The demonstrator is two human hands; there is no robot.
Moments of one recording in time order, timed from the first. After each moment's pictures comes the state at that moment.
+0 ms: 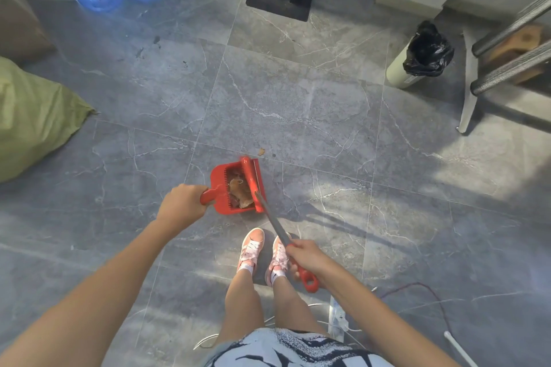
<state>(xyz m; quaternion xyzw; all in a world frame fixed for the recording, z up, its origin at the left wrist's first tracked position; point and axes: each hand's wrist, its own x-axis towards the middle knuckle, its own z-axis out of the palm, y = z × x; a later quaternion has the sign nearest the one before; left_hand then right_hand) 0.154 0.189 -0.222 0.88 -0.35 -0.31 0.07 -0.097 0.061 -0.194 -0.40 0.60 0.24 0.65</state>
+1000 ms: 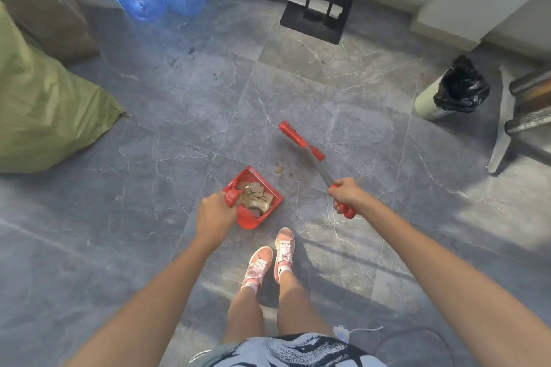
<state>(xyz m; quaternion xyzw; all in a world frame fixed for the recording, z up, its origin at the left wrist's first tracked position) 0.155 0.136 -0.226 0.93 -0.11 -0.29 0.20 0.020 -0.123 -0.210 -0.61 0.58 0.25 0.48</state>
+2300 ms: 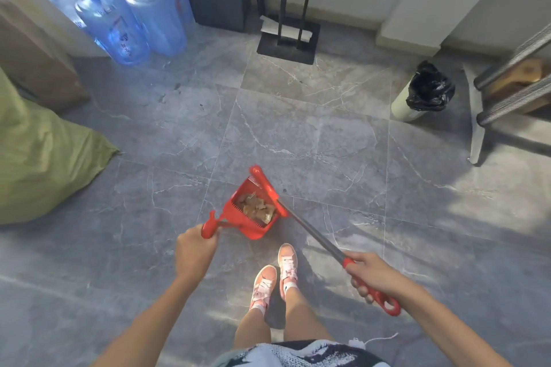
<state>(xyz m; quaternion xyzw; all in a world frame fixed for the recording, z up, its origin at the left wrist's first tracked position) 0.137 0.180 -0.199 0.94 -0.11 -0.24 0.24 -0.122 -0.040 -0.122 -0.54 0.54 0.25 0.59</state>
